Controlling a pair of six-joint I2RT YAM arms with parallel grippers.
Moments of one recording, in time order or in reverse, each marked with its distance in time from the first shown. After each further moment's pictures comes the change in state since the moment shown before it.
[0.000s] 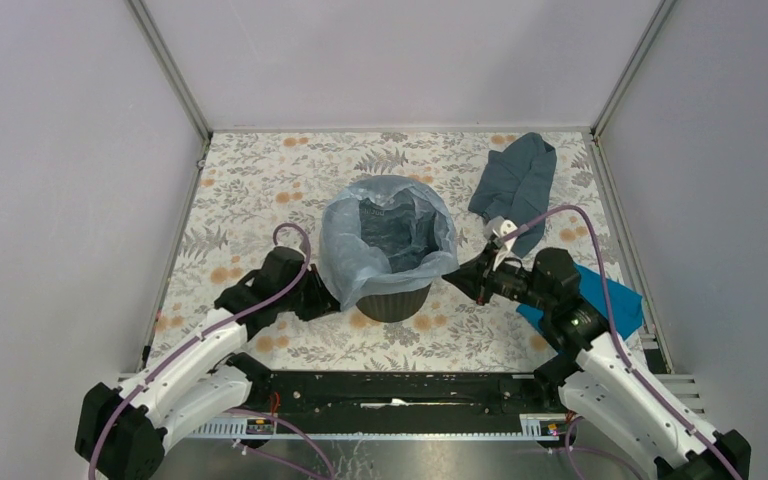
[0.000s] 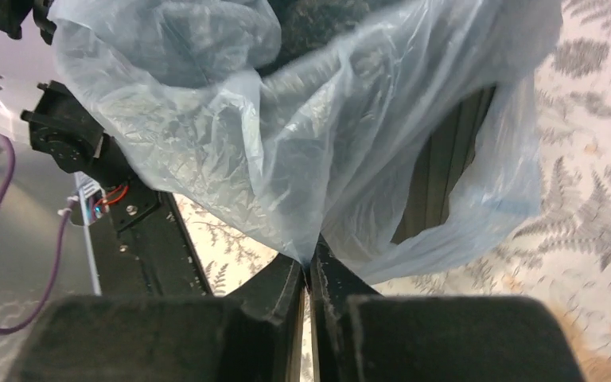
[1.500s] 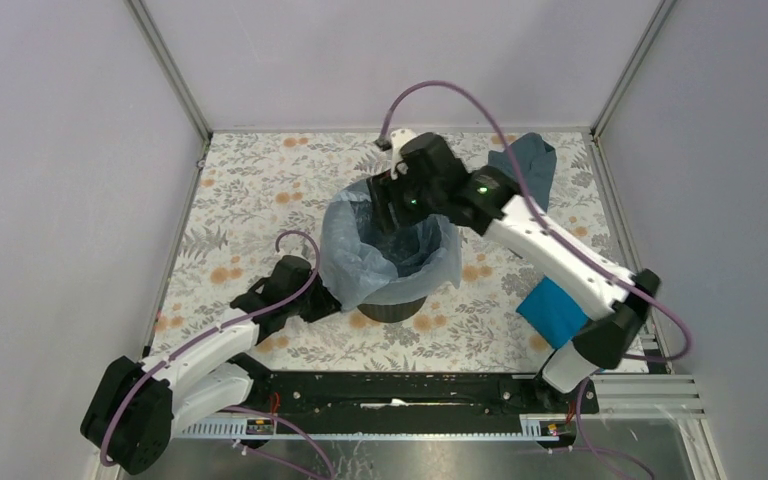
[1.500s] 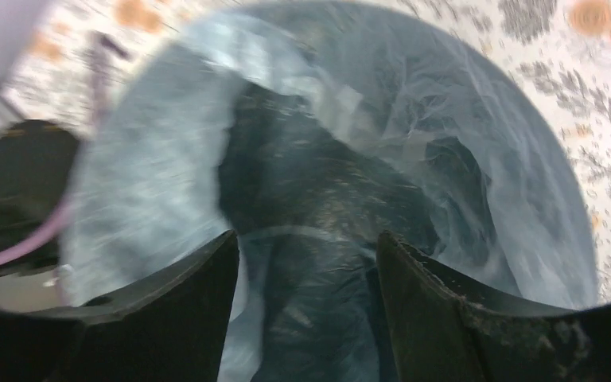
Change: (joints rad) left arm 0.000 0.118 -0.146 0.270 -0.090 -0.018; right arm 0.314 0.908 1.286 -0.840 0.526 0.113
